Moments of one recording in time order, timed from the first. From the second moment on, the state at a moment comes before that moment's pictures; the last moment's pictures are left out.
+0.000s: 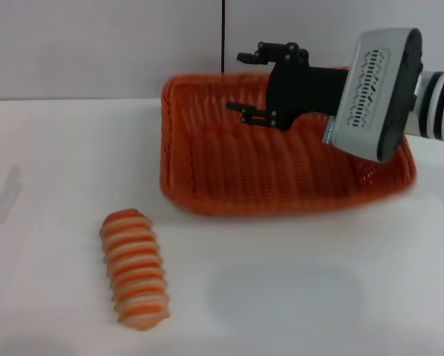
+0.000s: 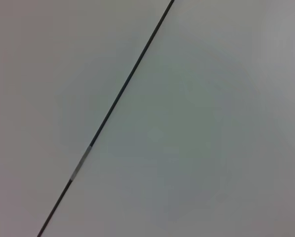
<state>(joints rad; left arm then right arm) -0.17 -2.06 -0.06 0.12 1.66 1.59 -0.92 0.51 2.08 1.59 0.98 -1.59 0.79 -2.19</state>
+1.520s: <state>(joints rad) -0.17 -2.06 -0.04 0.17 1.66 1.64 -0.92 0.09 2.09 1.63 1.27 -1.21 0.62 -2.09</state>
